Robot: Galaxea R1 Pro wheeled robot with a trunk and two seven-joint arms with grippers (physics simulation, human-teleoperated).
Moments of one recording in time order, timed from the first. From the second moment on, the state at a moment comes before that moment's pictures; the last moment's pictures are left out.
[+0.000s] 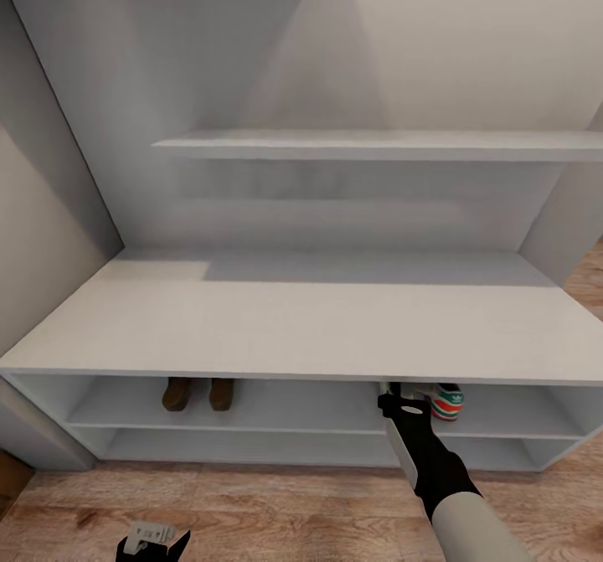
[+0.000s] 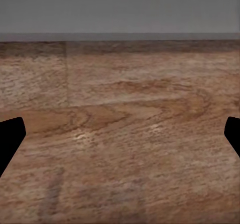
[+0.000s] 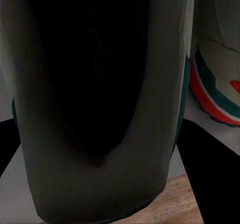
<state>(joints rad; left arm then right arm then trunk) -0.29 0.17 0.18 -0.33 -0.04 -0.33 -0.47 -0.59 0.09 -0.03 -0.77 -0.06 0.36 -0.41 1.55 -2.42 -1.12</state>
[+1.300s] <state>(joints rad) -0.29 0.17 0.18 -0.33 -0.04 -0.33 -0.47 -0.59 0.09 -0.03 -0.77 -0.06 0.36 -0.41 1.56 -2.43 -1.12</state>
